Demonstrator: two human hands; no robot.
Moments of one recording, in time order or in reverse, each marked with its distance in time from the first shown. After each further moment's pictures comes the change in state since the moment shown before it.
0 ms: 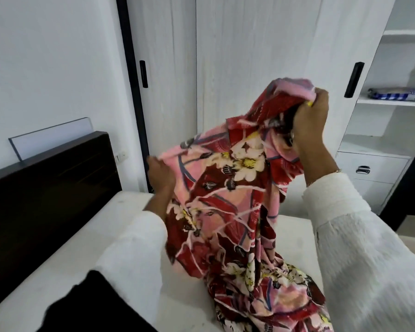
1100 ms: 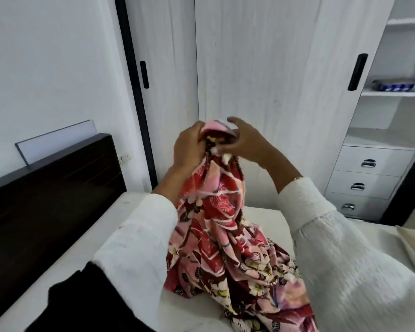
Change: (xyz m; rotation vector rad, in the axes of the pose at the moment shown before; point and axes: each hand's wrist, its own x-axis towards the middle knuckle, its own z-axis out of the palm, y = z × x) left_hand -0.019 0.074 0.000 0.149 -0.325 0.771; right_hand -0.052 0.021 0.049 -0.425 -0.890 0.027
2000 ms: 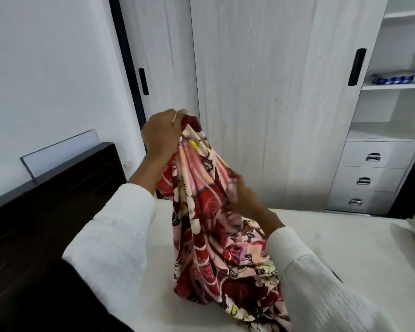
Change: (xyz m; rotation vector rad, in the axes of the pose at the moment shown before) left_hand 0.037 -0.033 -0.061 0.338 0.242 -0.033; right_hand -0.032 0.076 0.101 -0.083 -0.029 0.172
